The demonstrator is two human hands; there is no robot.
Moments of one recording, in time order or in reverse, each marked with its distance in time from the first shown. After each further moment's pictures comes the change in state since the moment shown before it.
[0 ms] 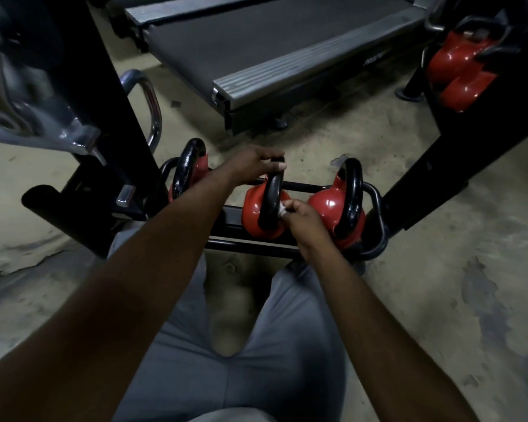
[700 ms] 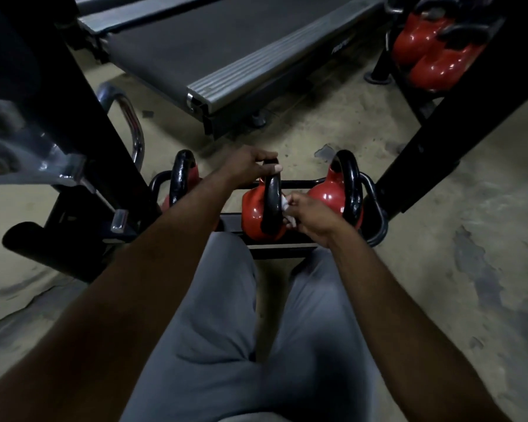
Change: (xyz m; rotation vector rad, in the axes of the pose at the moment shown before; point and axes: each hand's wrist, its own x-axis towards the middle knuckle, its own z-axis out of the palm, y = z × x) left_hand 0.010 -0.003 -0.009 0.107 -0.079 0.070; right_hand 0.005 -0.022 -0.007 0.003 -0.083 0.140
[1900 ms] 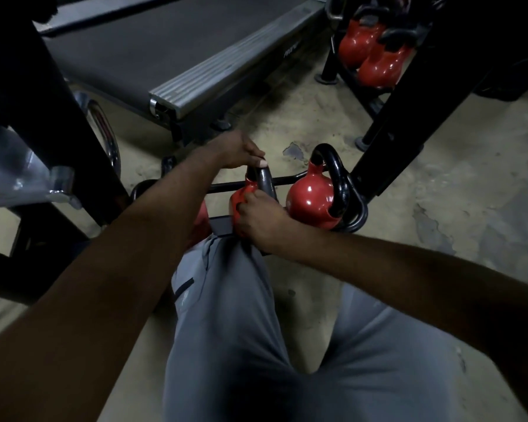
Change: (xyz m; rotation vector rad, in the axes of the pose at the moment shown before) left_hand 0.027 0.010 -0.038 0.326 -0.225 0.153; right_hand -0.011 -0.025 0.103 -2.251 -0.052 -0.495
